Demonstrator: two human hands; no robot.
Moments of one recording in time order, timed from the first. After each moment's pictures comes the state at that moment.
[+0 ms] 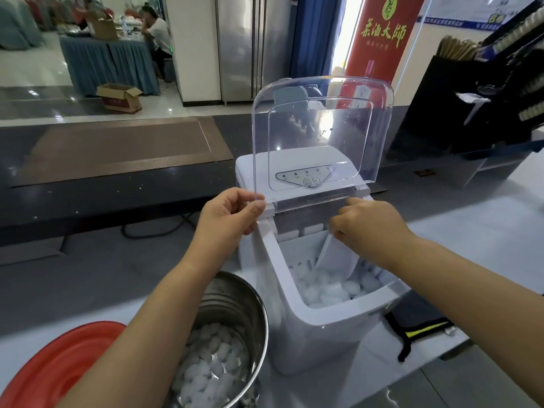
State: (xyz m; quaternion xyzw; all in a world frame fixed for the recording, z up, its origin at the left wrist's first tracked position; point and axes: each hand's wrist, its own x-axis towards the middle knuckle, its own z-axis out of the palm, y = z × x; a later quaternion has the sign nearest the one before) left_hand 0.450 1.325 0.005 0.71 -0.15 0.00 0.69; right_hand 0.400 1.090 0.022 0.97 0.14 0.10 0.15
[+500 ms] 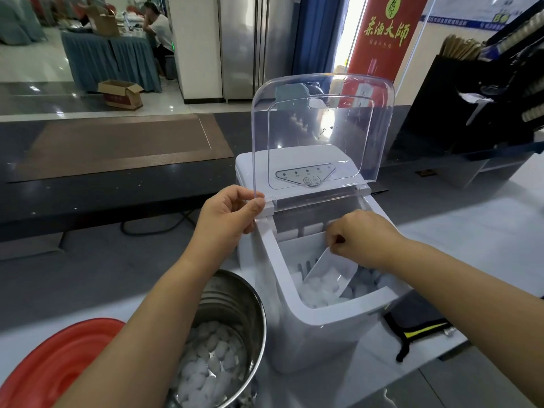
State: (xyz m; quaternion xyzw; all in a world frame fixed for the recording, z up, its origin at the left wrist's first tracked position) left_hand 0.451 1.323 0.004 0.72 -0.14 0.01 0.68; right_hand 0.404 1.096 0.018 1.00 0.06 -0.01 0.02
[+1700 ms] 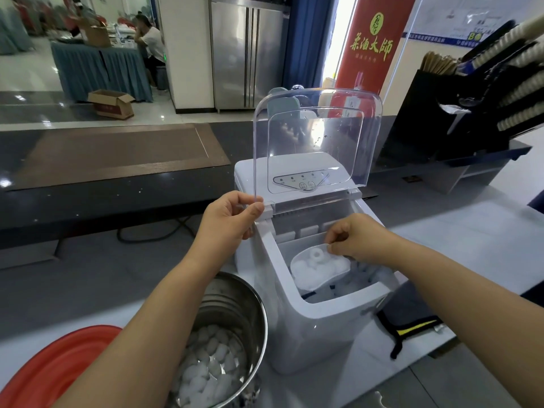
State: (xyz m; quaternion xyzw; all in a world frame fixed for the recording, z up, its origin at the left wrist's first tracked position) left_hand 0.449 1.326 0.006 0.71 -0.13 -0.02 0.69; right_hand 0.388 1.098 0.027 0.96 -0.06 -0.06 -0.27
